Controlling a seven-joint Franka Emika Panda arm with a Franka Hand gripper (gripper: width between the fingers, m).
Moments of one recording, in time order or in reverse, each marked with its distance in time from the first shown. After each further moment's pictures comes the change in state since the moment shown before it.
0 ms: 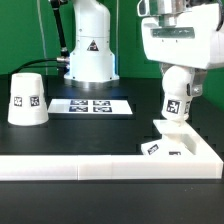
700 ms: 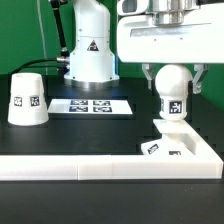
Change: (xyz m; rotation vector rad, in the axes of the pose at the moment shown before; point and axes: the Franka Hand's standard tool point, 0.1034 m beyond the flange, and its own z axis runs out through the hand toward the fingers) arm 0.009 0.004 -0.002 -0.010 0.054 -0.402
